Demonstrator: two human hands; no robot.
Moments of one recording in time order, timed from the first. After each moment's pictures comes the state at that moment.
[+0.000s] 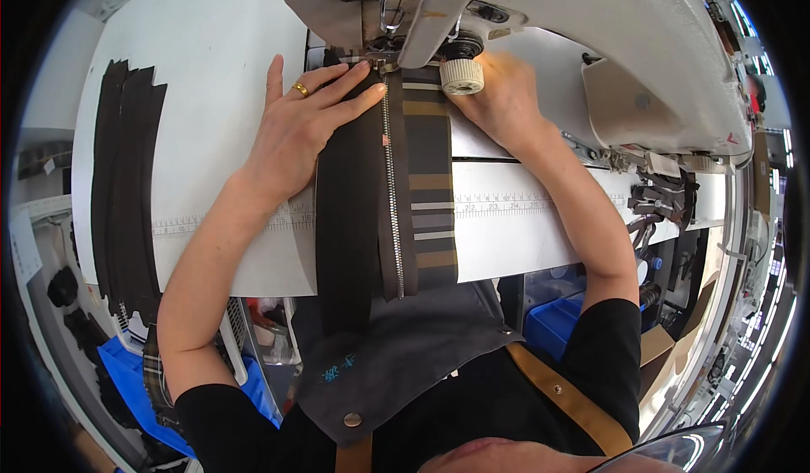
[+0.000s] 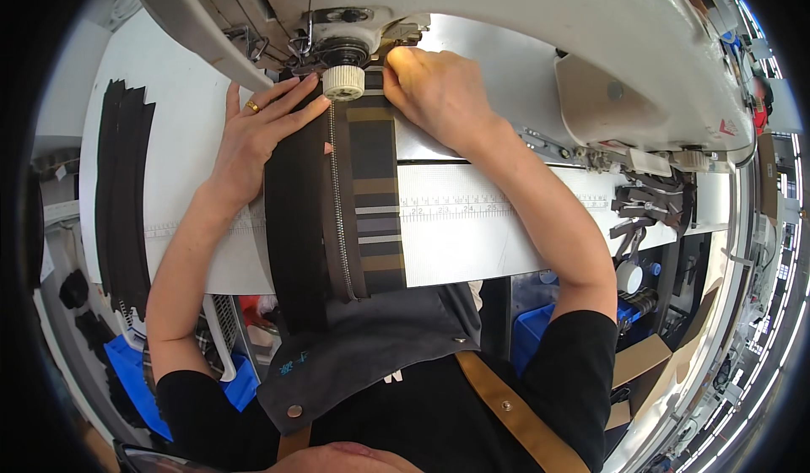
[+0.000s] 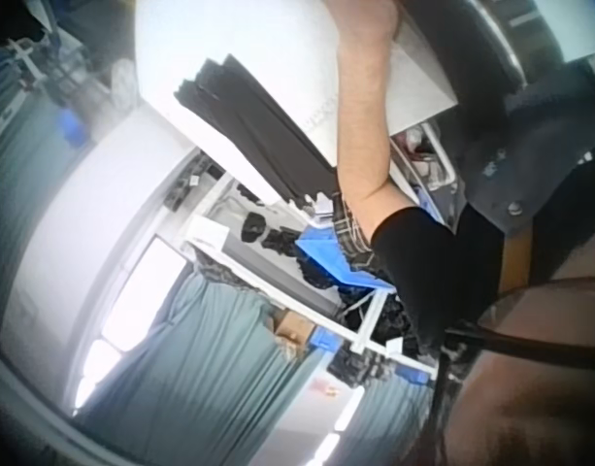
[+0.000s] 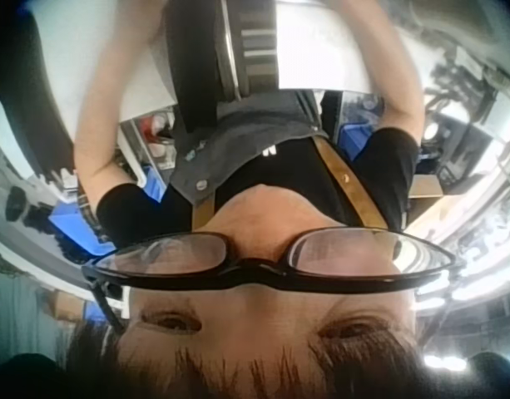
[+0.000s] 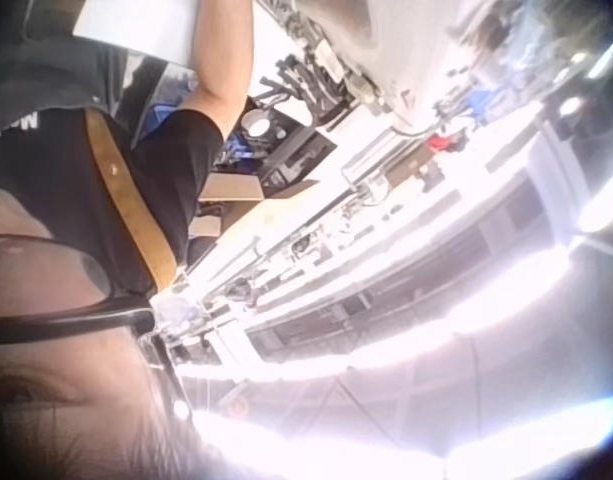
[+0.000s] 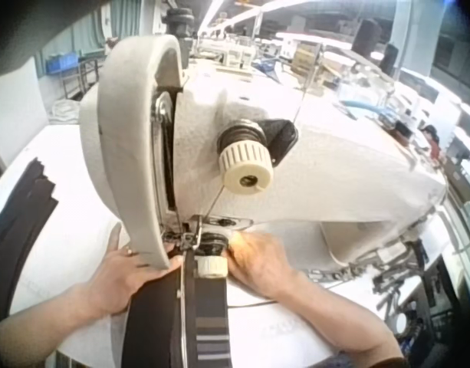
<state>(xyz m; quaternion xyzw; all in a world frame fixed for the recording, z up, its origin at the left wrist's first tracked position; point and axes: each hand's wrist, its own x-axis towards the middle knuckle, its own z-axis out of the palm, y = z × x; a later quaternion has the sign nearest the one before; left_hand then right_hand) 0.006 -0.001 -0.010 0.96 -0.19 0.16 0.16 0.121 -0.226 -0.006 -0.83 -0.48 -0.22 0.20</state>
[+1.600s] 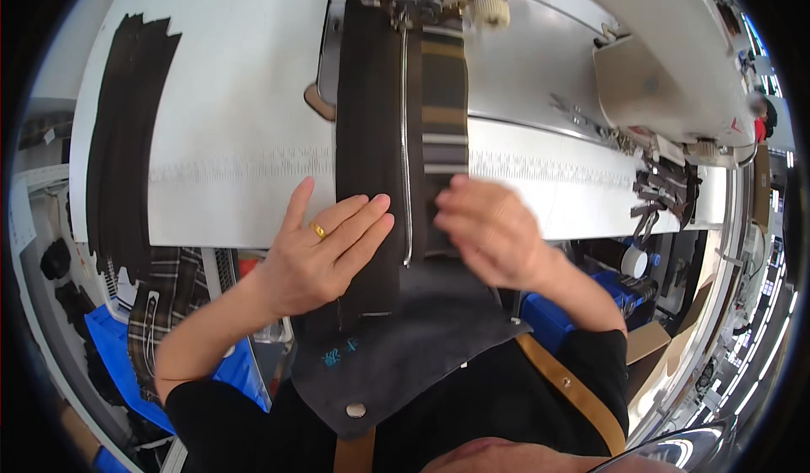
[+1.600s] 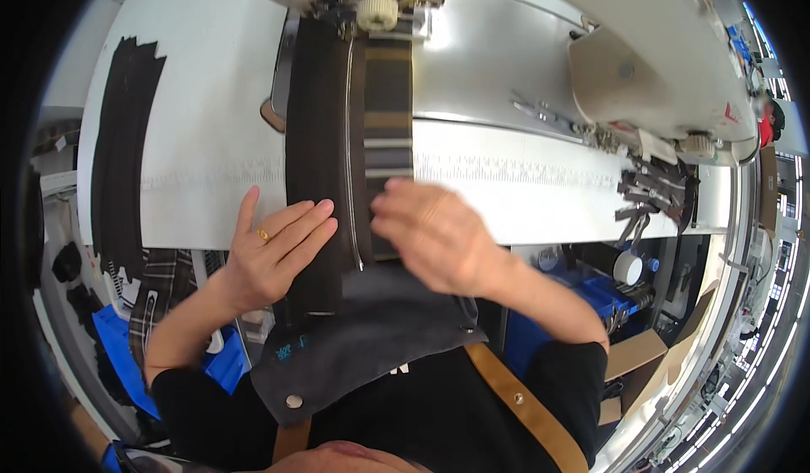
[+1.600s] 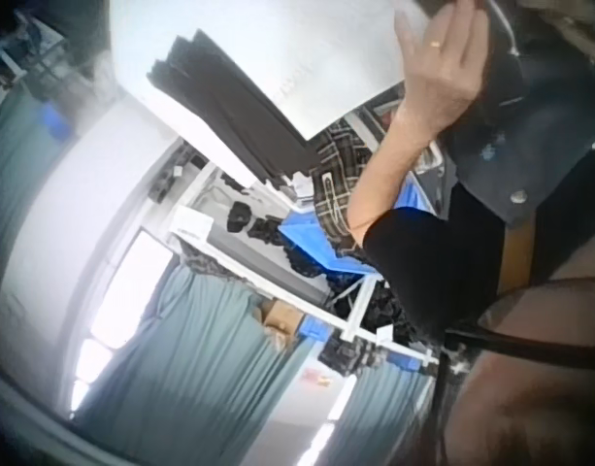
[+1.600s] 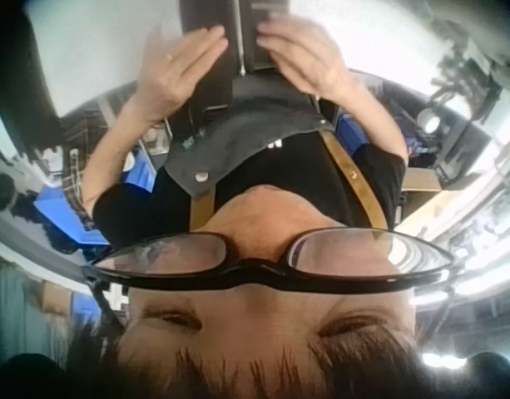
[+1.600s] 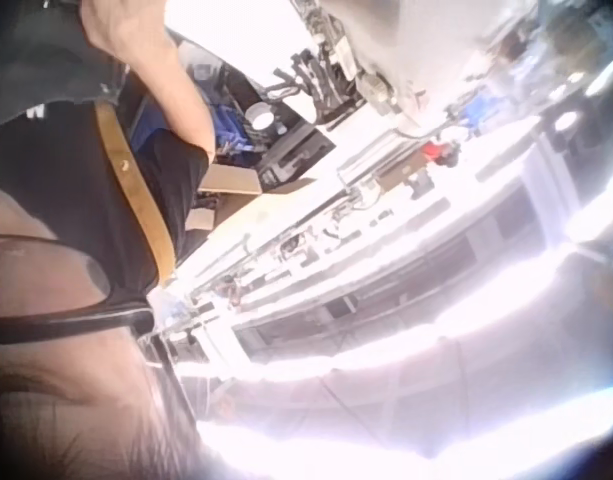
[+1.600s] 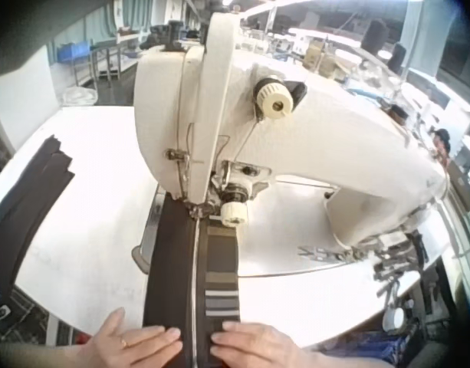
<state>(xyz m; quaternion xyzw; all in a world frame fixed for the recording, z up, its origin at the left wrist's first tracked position) -0.128 -0.036 -0.007 0.93 -0.28 0.18 0.14 -0.028 -0.282 0.003 -0.75 -0.57 -0.02 0.34</state>
